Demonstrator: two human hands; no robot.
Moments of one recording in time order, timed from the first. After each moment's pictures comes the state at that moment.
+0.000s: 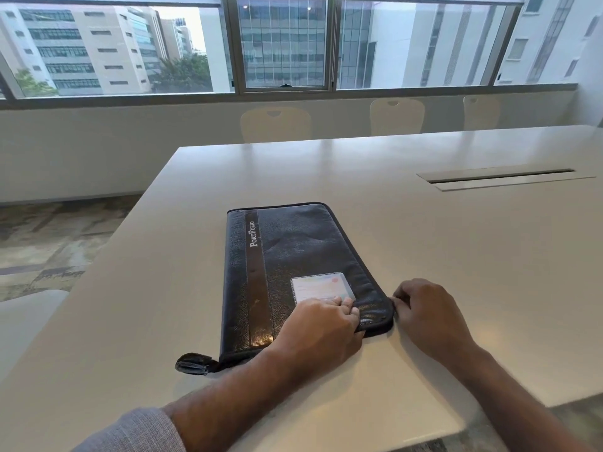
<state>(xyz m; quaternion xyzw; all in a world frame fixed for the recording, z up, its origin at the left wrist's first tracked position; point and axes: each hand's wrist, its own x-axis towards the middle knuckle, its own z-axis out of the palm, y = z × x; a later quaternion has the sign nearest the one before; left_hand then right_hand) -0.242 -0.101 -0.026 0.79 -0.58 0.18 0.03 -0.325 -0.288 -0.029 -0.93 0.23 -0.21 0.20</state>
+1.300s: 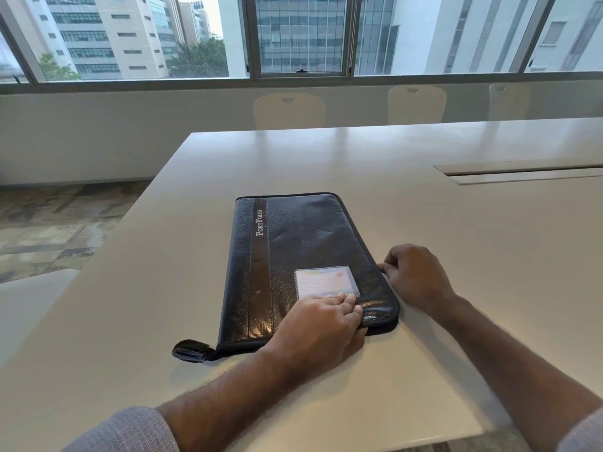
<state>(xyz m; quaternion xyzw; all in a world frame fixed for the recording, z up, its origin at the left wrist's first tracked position) -0.244 -0.101 -0.039 0.77 -0.57 0.25 0.12 -0.260 -0.318 -0.026 -0.95 0.19 -0.20 0.17</state>
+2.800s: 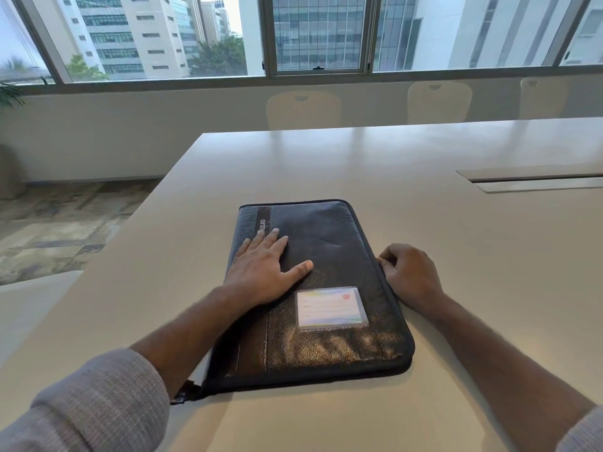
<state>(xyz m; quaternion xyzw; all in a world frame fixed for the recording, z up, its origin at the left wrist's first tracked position) -0.093 -0.092 -0.025 0.95 -0.28 0.01 0.11 -0.199 -0.341 -0.041 -0.93 0.16 -0.22 0.26</state>
